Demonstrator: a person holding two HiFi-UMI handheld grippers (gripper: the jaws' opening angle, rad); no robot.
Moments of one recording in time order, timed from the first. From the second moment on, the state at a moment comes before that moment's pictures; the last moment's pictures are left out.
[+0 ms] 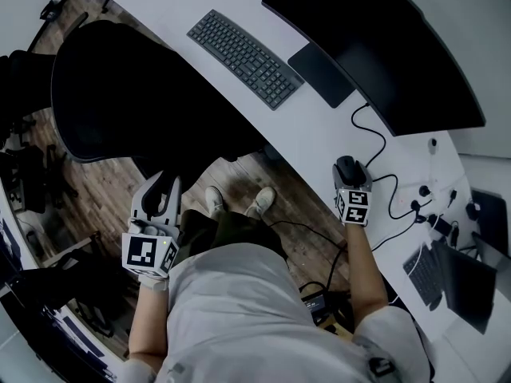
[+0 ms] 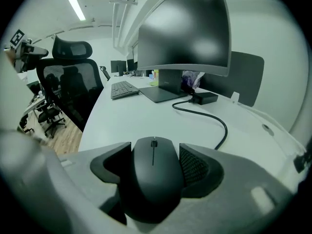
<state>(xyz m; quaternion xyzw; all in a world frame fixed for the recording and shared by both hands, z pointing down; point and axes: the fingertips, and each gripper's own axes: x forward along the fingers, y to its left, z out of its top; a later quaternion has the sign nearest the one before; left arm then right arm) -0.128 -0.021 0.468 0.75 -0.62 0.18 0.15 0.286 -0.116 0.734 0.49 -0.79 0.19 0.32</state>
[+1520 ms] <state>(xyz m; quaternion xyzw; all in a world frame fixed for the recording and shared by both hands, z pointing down) -0.139 -0.027 0.424 0.85 -0.51 0.08 0.13 0.122 -0.133 0.504 0.48 -0.86 0.10 0.13</state>
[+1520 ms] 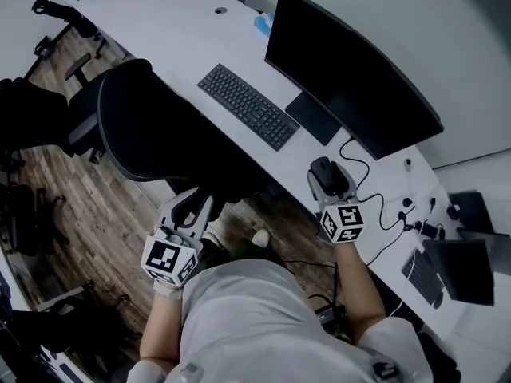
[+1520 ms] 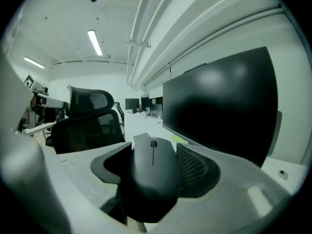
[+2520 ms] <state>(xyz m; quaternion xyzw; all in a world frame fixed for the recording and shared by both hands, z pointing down) -0.140 -0.035 0.391 0.91 -0.40 0.02 0.12 -0.028 -0.063 0.317 0.36 -0.93 0.03 -0.01</state>
